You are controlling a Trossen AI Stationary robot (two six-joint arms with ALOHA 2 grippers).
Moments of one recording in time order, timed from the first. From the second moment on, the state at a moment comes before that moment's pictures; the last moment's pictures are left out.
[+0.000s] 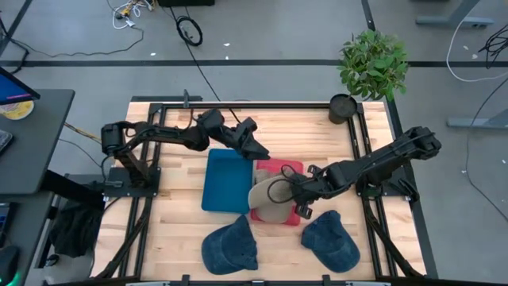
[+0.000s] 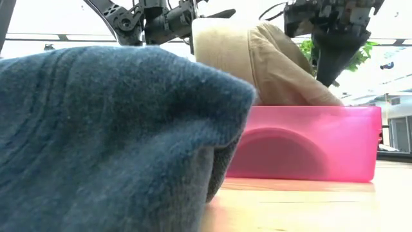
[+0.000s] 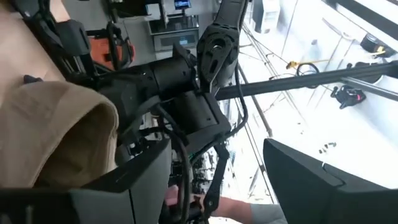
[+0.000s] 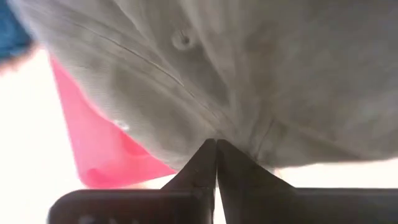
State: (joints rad) left arm 0.25 1.68 0.98 0.95 0.74 -1.58; right arm 0.35 1.48 1.08 -0.86 0.16 0.71
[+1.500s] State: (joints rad) left arm 0.20 1.20 0.98 0.65 0.69 -0.96; right arm 0.44 1.20 0.54 0.01 -0.14 1.62
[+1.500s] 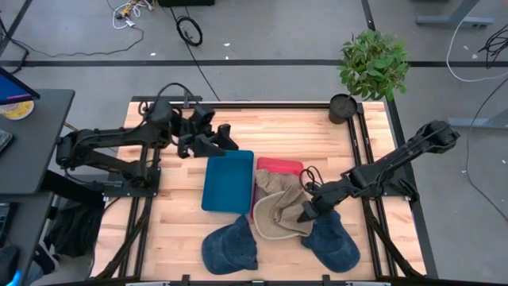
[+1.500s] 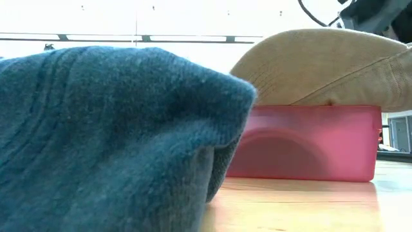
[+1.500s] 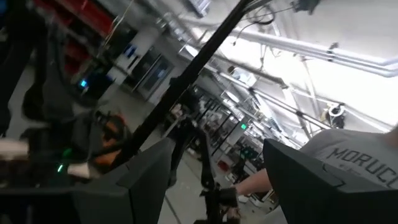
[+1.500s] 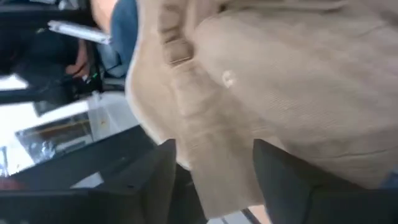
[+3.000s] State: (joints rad) left arm 0.14 1.20 0.98 0.52 0.65 -0.87; right arm 0.39 1.20 0.55 -0.12 -0.07 1.42
